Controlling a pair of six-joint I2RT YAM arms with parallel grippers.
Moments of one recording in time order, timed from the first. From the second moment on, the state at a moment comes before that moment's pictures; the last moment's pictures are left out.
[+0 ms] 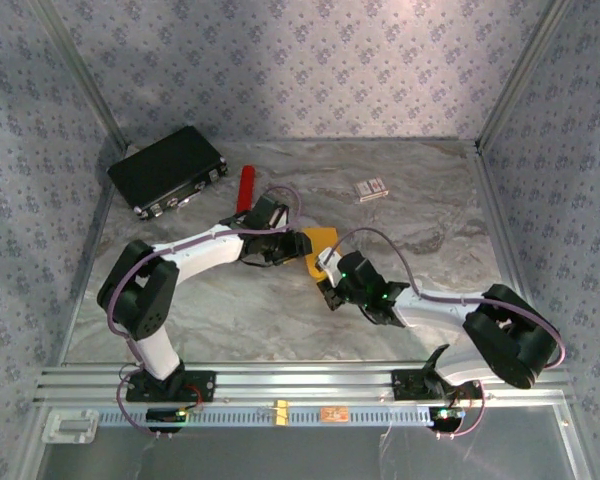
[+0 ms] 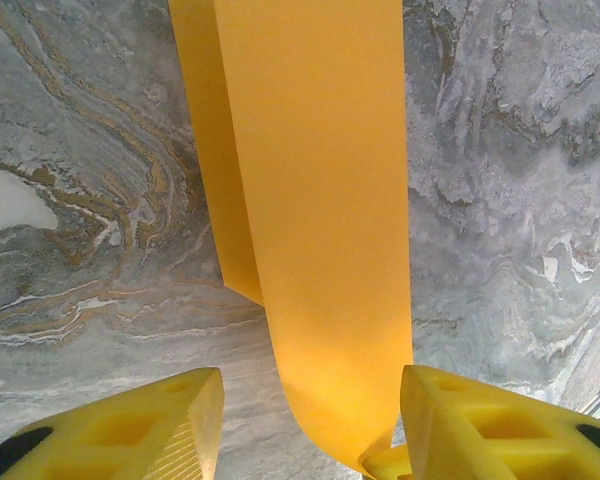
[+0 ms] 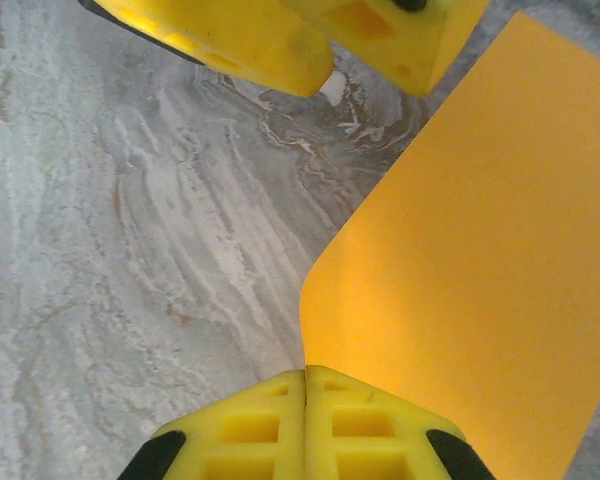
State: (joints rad) left arm -0.67 1.72 1.10 -0.33 0.34 -0.83; right arm 0.80 1.37 0.49 0.20 -0.05 0.05
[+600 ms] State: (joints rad) left arm -0.66 1.72 1.14 -0.35 0.34 -0.80; right arm 0.69 1.40 0.54 0.18 -0.40 0.26
